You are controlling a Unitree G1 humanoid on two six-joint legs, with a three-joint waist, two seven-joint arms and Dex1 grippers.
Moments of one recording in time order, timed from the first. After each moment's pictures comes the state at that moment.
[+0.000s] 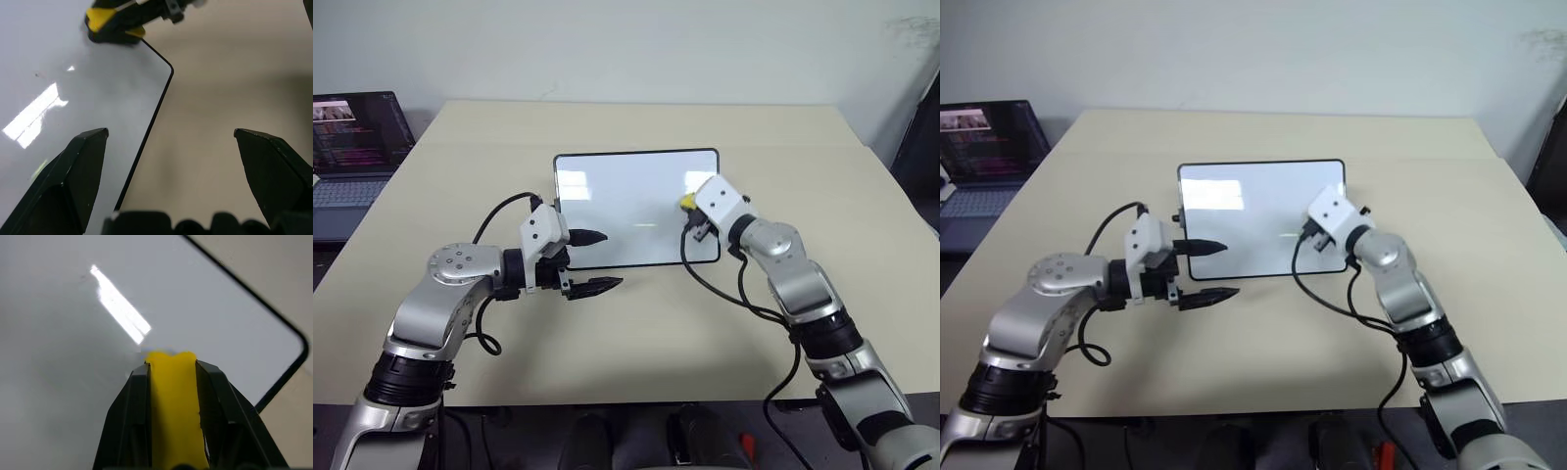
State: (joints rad) left arm -0.38 0.75 -0.03 -0.20 -0.42 0.45 -1.06; right arm -0.69 -0.35 0.25 0.02 -0.18 0.46 0.42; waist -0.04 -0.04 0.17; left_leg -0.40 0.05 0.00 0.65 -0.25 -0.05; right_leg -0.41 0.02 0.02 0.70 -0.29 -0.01
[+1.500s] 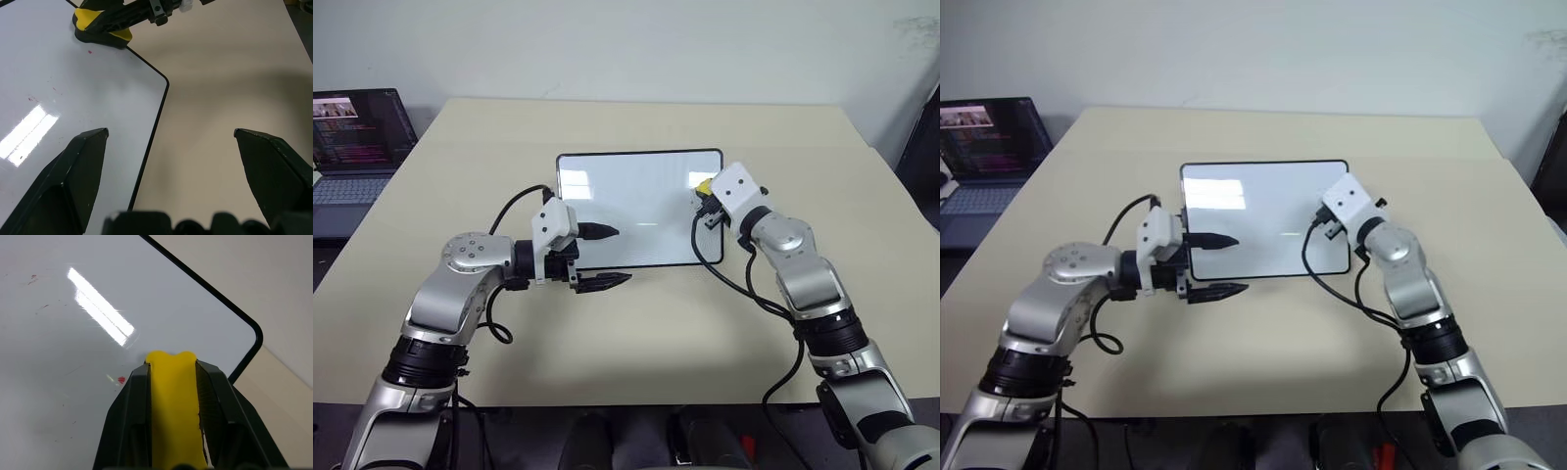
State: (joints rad) left arm -0.46 0.71 -0.07 -0.11 -0.40 0.38 -1.12; right arm -0.66 -0.37 0.22 -0.01 -0.18 0.47 0.41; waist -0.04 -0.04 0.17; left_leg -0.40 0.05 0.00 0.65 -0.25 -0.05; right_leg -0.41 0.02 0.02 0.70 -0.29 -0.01
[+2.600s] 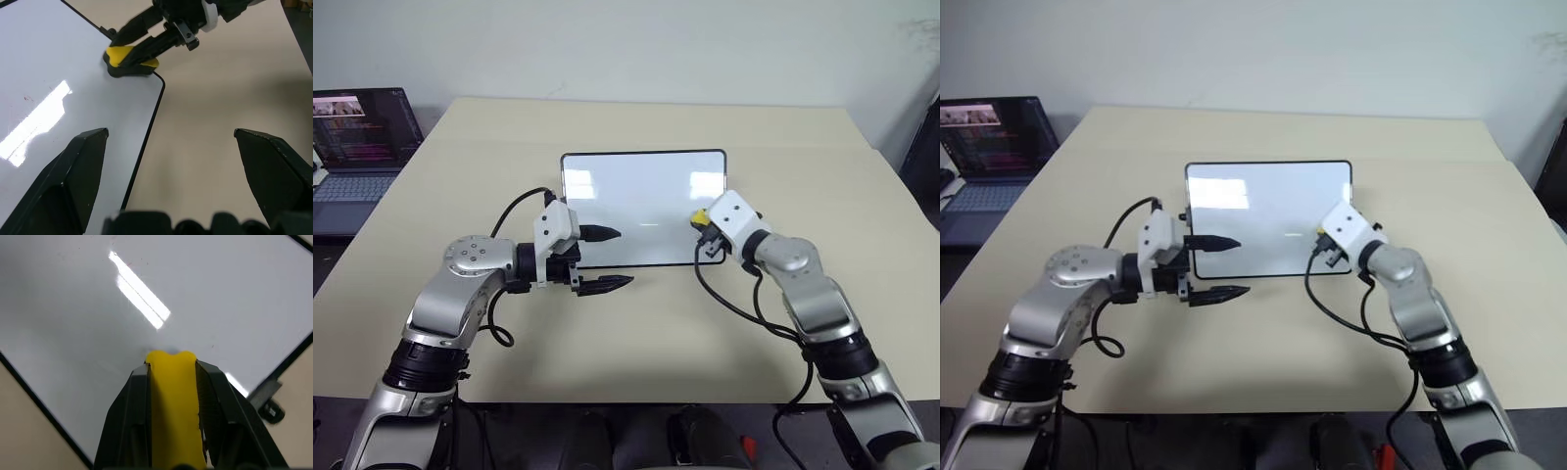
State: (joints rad) left arm -0.47 0.69 -0.08 -0.13 -0.41 0.38 -1.13; right arm -0.48 -0.40 0.16 -0.23 -0.13 0.64 0.53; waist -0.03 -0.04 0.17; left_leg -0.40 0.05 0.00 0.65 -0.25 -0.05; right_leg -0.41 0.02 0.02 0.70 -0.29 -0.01
